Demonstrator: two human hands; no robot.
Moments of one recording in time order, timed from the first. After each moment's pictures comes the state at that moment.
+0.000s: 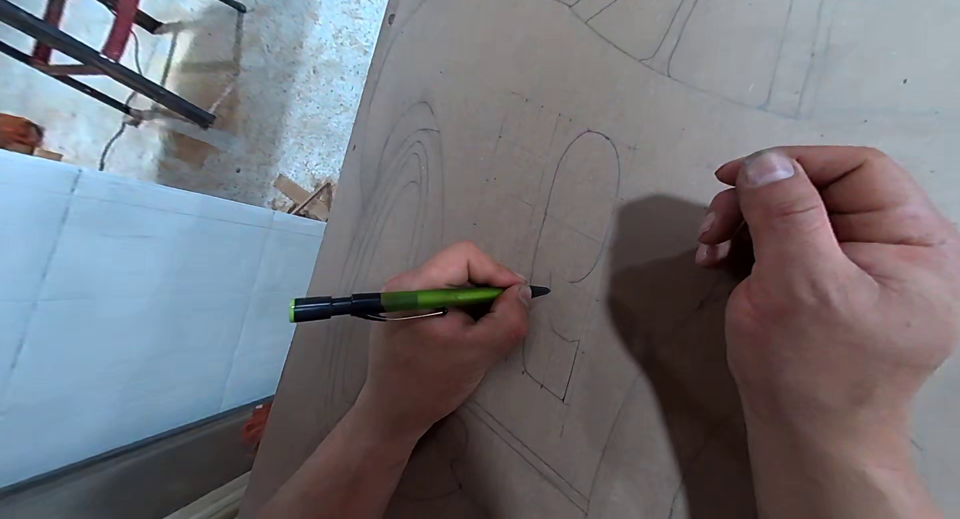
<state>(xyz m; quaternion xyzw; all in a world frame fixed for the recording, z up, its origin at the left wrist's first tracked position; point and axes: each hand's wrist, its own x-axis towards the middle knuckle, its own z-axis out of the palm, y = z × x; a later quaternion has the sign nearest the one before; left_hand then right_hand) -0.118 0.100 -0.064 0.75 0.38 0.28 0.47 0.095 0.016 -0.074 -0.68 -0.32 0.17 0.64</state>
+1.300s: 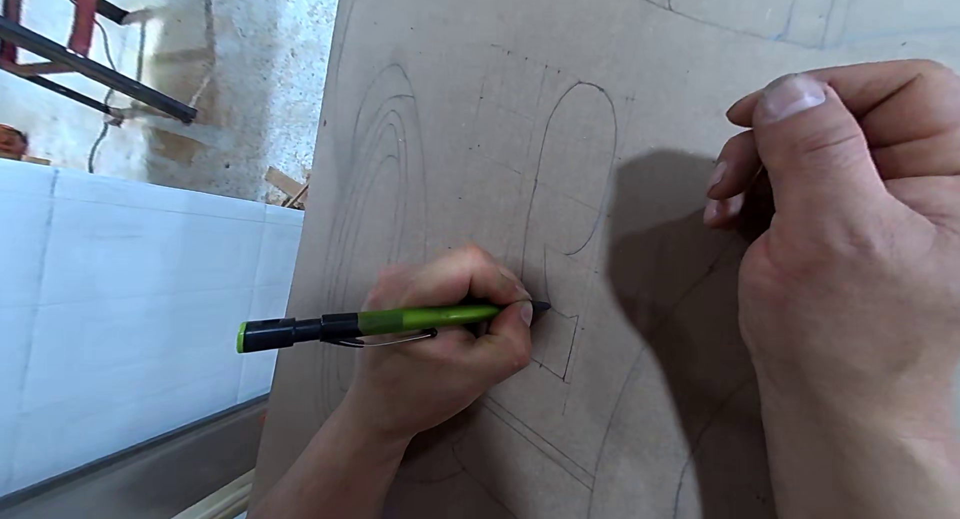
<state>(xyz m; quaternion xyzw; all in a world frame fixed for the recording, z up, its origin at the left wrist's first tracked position) -0.126 0.099 -0.066 0.80 0.28 0.26 0.46 0.096 0.020 -0.077 -0.67 -0.32 0.17 0.65</state>
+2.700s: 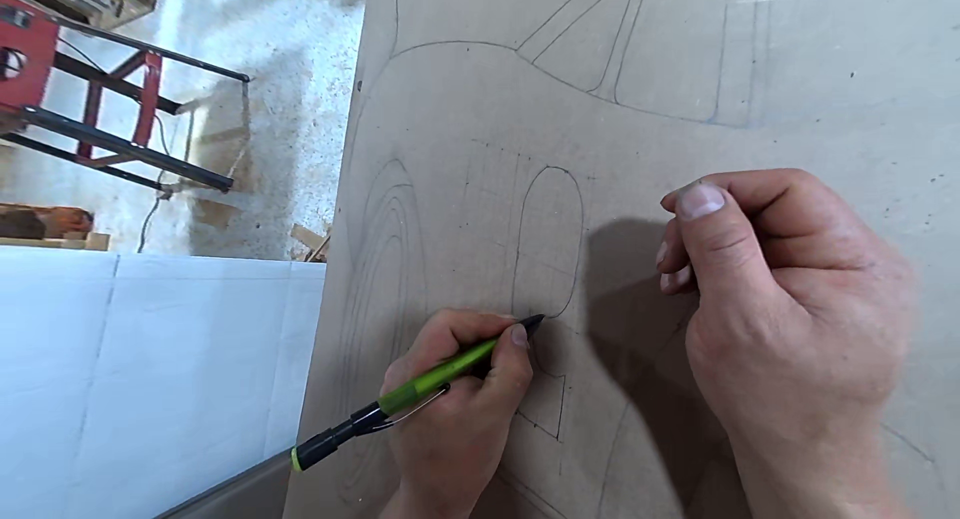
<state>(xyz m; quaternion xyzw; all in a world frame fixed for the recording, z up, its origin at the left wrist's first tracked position) -0.093 0.072 -0.075 0.71 0.45 0.37 0.41 0.094 0.017 -0.068 -0.71 -0.30 0.16 0.61</state>
